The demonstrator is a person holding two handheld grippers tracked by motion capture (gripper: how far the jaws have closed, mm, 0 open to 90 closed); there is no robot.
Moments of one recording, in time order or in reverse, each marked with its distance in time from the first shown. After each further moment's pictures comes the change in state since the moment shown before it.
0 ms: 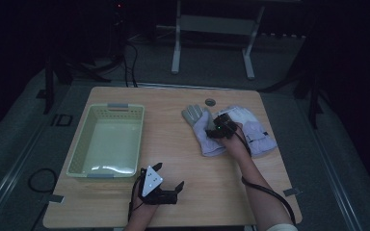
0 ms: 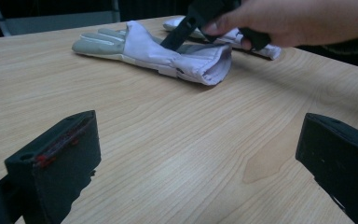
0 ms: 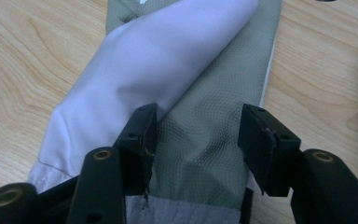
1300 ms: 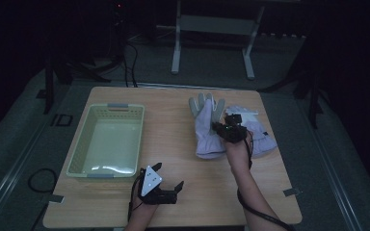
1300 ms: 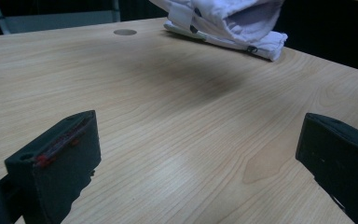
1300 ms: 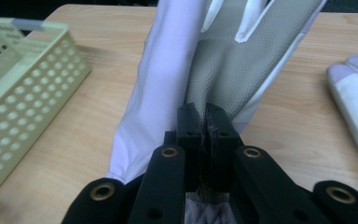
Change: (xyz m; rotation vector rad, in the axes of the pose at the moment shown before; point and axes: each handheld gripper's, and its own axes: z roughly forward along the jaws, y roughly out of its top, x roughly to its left) left arm 0.001 0.000 -0.001 -0.004 -0.006 -0.011; right arm 0.055 0.002 -0.115 -0.251 0.012 0.286
